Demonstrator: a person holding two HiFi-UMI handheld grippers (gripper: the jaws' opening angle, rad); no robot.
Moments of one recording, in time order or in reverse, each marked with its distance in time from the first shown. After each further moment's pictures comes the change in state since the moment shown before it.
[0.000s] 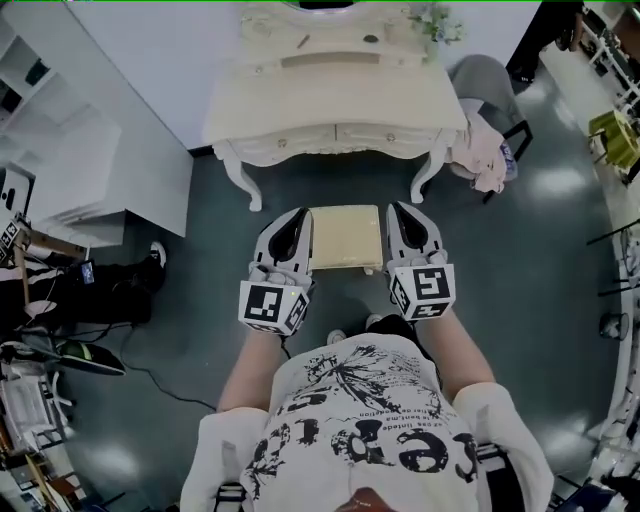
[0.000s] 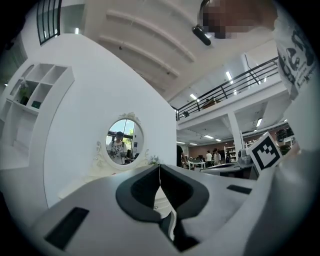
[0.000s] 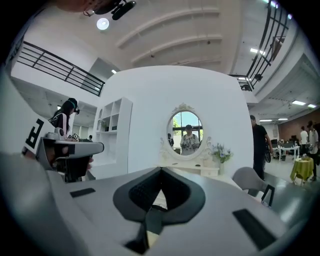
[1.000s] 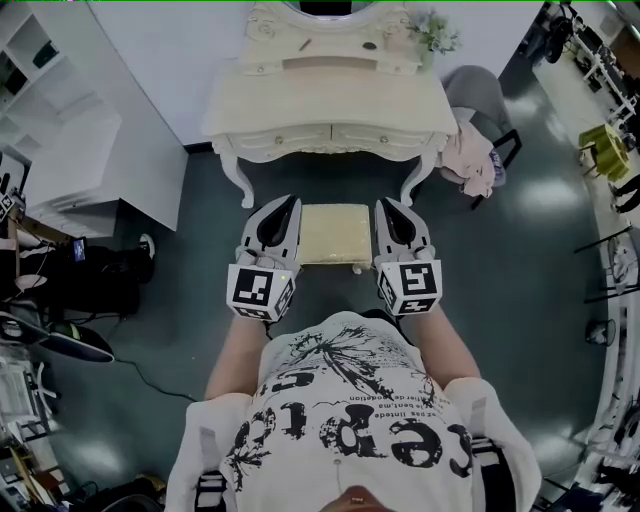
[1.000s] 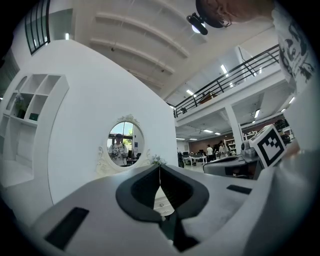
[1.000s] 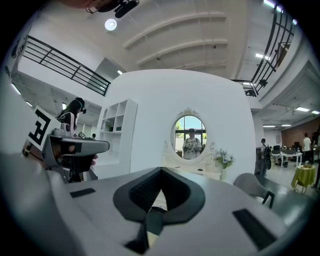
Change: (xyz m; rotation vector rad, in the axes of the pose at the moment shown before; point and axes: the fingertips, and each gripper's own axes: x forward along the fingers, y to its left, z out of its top) left arm -0.022 0.000 0.024 0.088 0.029 0.005; right arm -0.022 0.027 0.023 -0.052 -0.030 0.021
